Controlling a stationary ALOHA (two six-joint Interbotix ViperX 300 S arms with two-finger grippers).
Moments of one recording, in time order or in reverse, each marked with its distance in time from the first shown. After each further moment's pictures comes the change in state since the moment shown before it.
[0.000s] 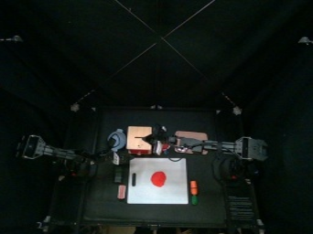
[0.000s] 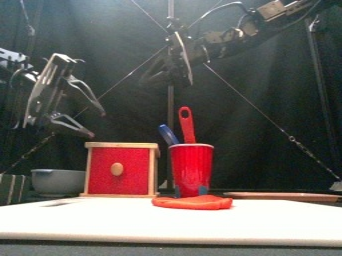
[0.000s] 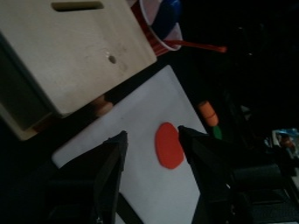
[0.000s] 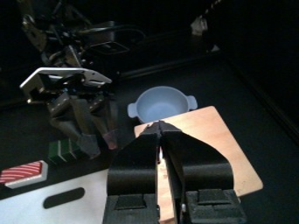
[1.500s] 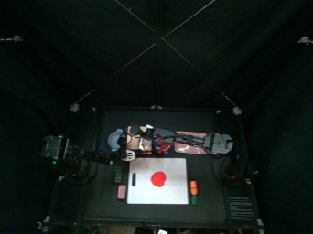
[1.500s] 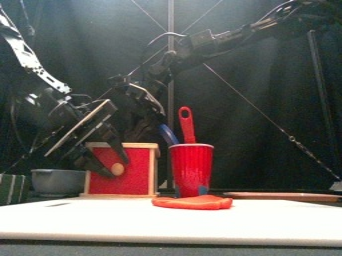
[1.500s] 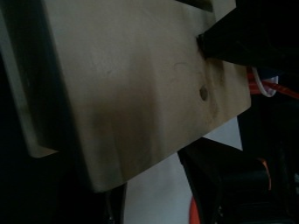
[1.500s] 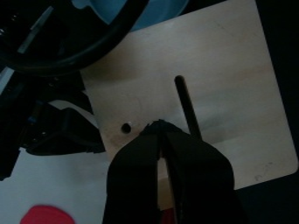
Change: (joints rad) left arm 0.067 0.403 -0.206 -0.295 -0.075 0.000; right arm -0.048 0.433 -0.572 -0.015 0.839 -0.005
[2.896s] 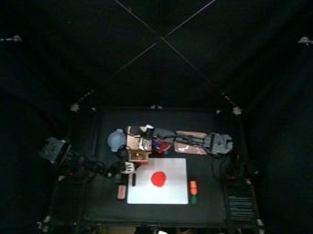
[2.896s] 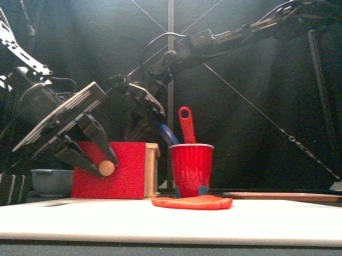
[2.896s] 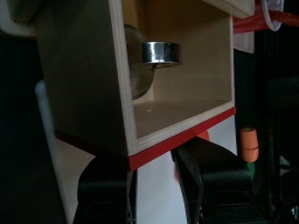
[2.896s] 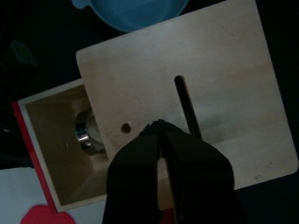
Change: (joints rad) left arm -0.339 0.029 -0.035 -0.325 -0.075 -0.002; right arm 0.000 0.000 0.000 0.000 0.002 0.000
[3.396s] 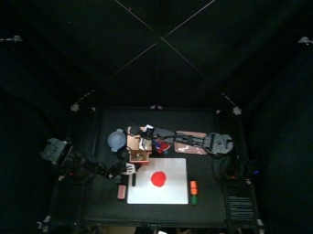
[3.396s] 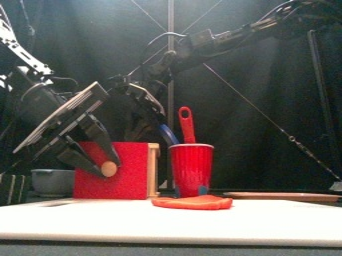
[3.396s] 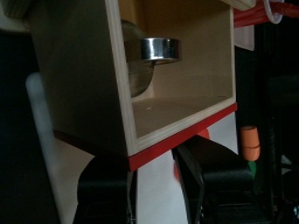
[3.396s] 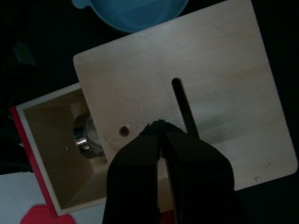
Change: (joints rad) left arm -0.011 0.026 -0.017 -0.005 -0.005 0.000; right arm 0.000 0.000 0.000 0.000 0.000 0.000
